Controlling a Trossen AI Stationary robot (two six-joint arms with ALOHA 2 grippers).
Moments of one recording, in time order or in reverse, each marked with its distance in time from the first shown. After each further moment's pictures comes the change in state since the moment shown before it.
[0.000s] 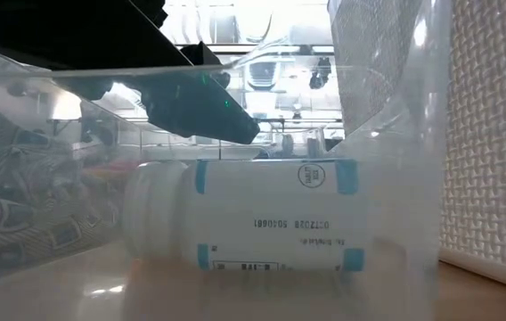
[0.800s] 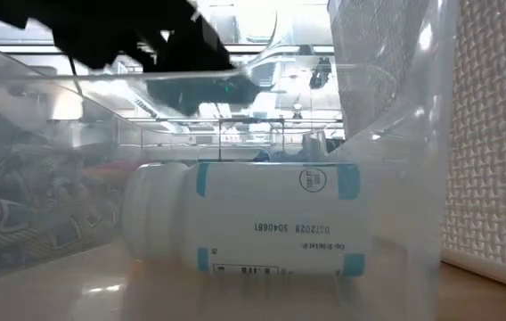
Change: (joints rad) left arm -0.001 -0.055 -0.002 -0.002 -0.004 0.008; right arm 0.000 0.000 0.000 0.000 0.000 0.000
